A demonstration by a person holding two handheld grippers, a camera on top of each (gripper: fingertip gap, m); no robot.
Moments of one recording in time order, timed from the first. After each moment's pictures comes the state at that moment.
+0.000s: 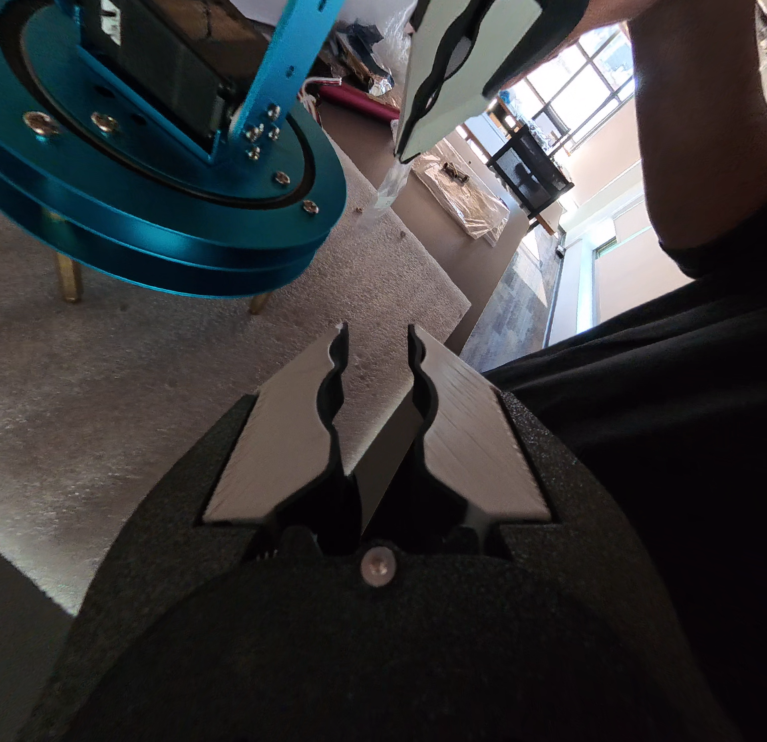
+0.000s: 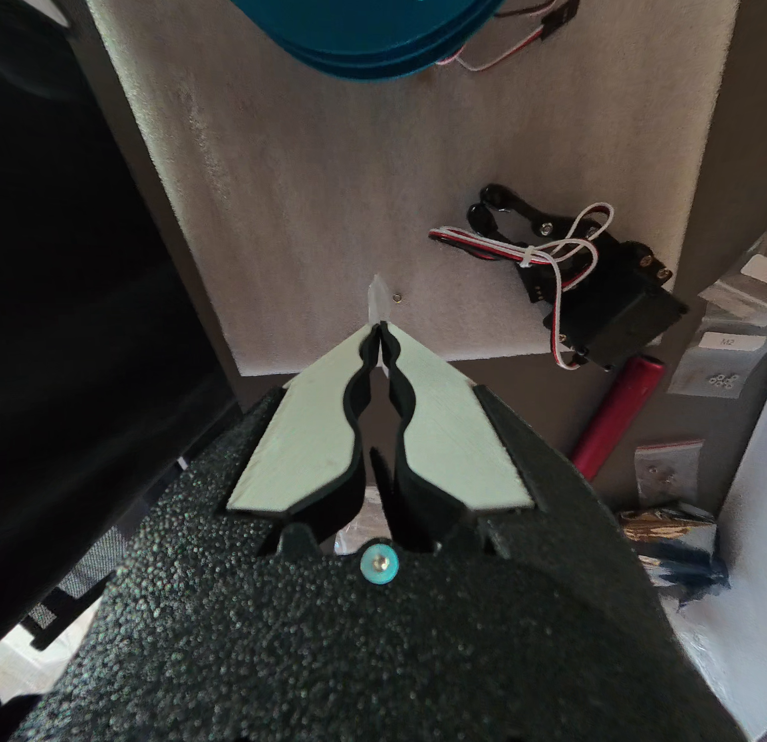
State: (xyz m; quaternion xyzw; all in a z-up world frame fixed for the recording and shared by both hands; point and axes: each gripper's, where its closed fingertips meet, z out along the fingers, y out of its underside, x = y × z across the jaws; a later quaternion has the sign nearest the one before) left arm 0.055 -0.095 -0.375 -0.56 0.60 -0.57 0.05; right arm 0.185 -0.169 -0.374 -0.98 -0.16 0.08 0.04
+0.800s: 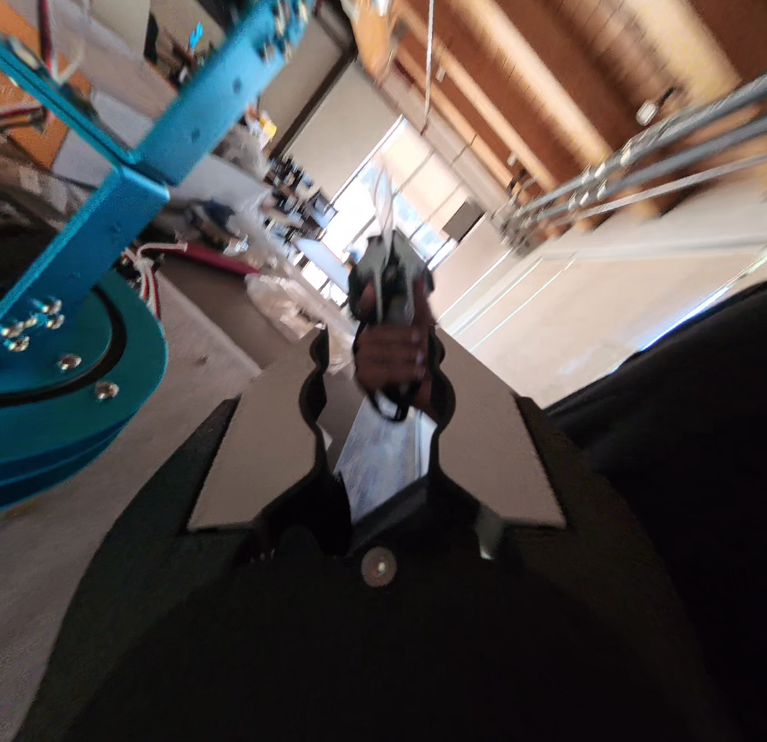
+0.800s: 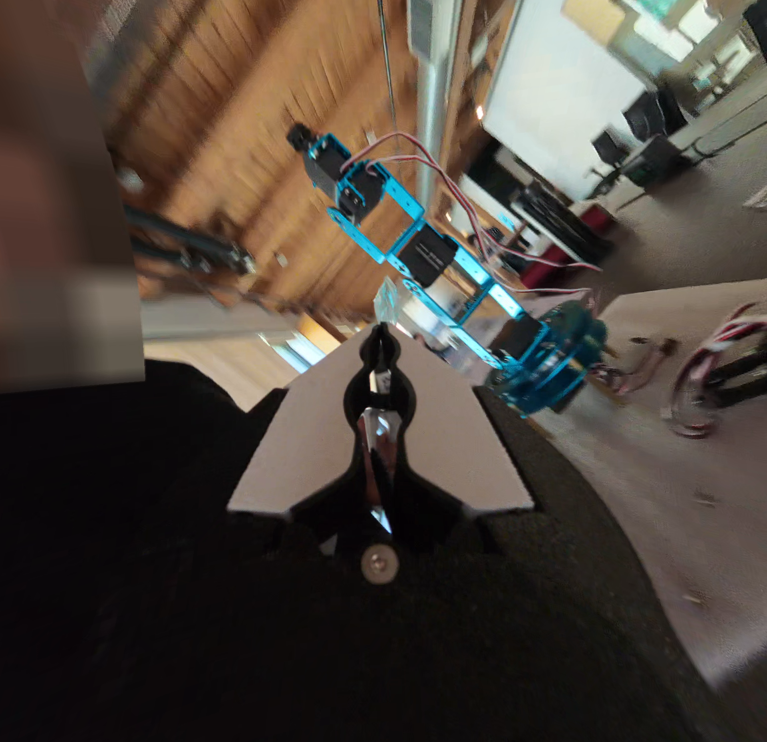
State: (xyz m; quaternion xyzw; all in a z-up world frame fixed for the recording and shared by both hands) left arm 0.078 -0.139 -0.283 -0.47 0.47 -0.75 0.01; right arm 0.164 -0.196 -0.246 -0.52 0.21 0.46 0.69
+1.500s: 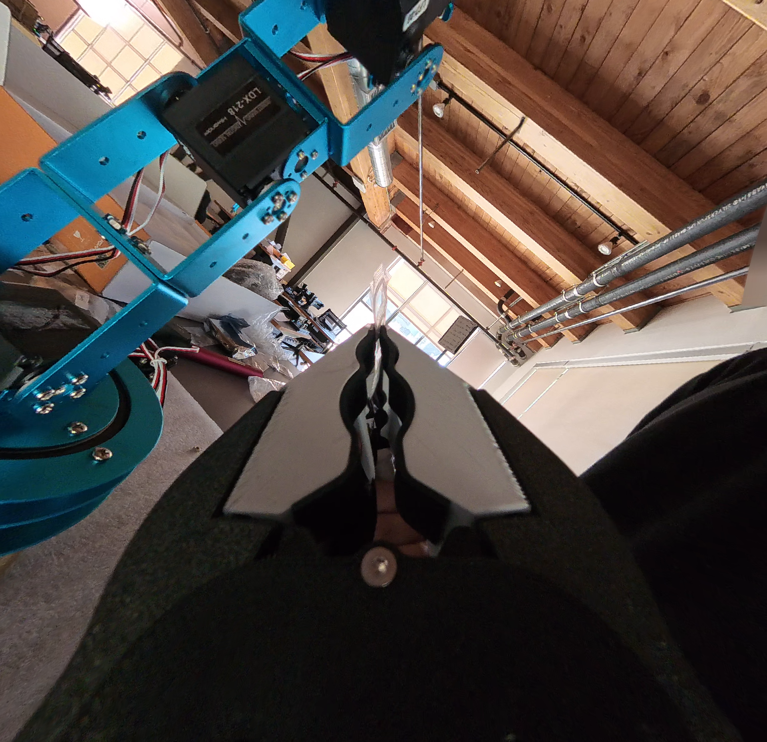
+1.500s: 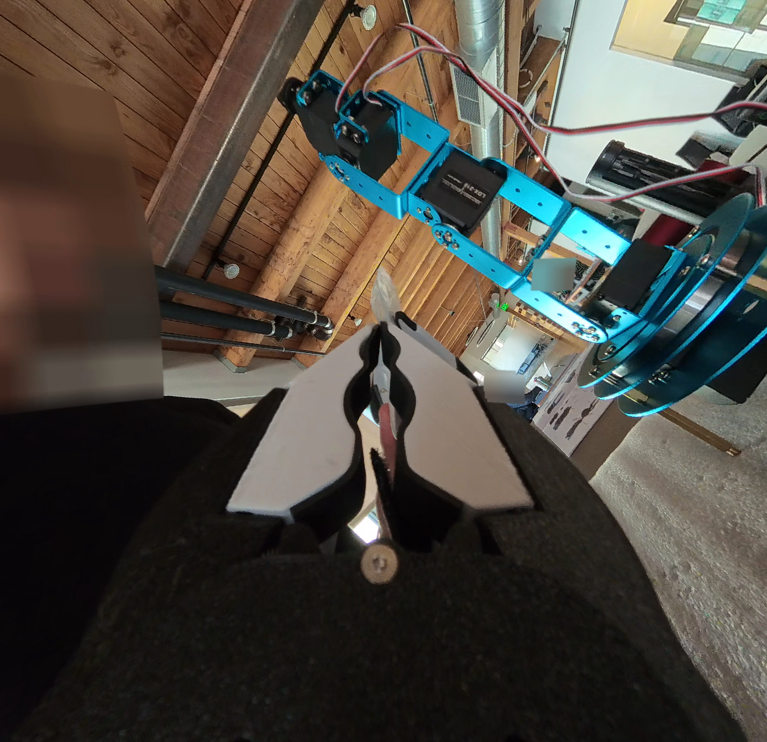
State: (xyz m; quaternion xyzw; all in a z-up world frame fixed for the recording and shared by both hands) left arm 0.083 -0.110 -0.238 -0.46 0.33 -0.82 0.09; right arm 0.095 -0.140 -0.253 -0.40 0.25 0.54 0.70
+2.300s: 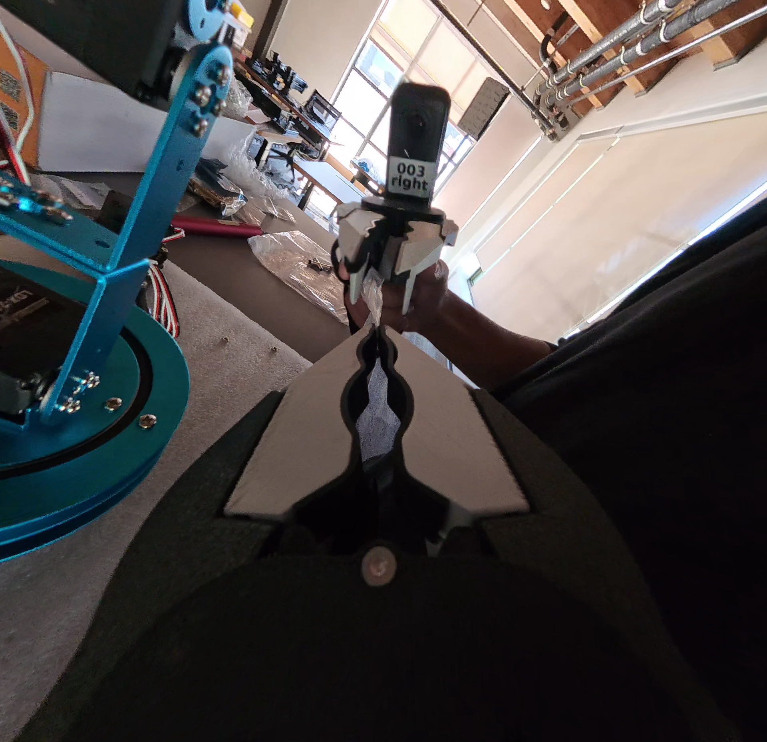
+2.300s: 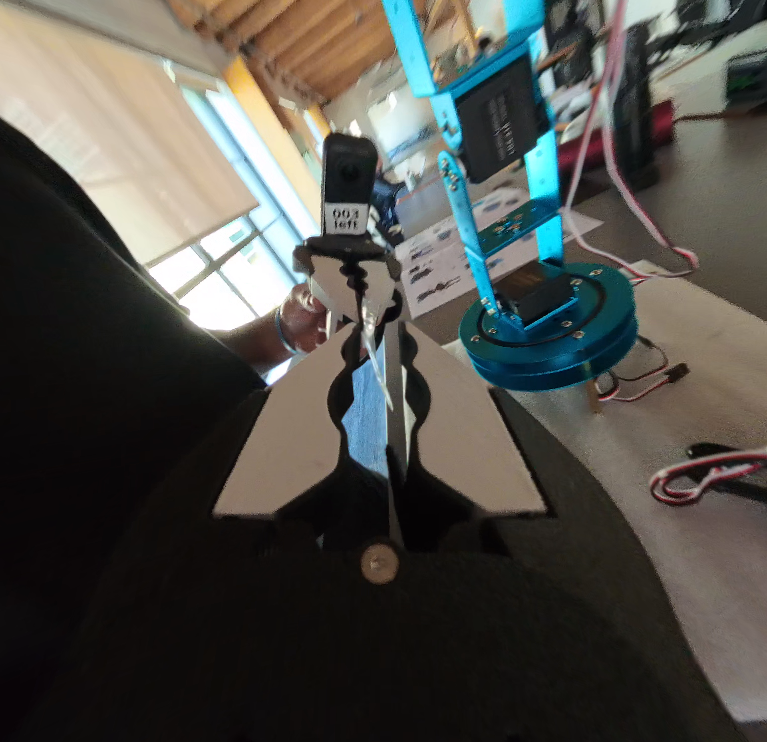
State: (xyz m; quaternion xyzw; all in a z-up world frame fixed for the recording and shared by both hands) left arm 0.070 -0.132 -0.274 -0.44 0.57 -0.69 0.01; right arm 0.099 -0.142 -0.266 -0.72 -0.01 0.34 0.61
